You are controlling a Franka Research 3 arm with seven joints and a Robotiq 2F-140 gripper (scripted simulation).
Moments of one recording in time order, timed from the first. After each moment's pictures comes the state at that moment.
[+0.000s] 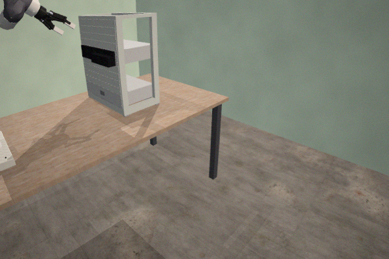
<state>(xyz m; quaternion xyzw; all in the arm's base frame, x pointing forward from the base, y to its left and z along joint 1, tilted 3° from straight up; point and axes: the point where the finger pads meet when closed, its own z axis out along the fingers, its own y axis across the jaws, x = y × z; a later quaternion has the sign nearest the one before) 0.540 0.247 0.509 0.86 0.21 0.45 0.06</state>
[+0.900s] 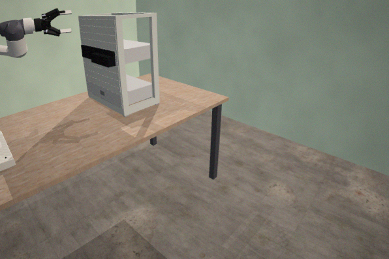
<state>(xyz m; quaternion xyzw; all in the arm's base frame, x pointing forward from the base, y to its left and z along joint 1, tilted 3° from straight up) 0.557 0.247 0.554 0.64 0.27 0.63 0.34</state>
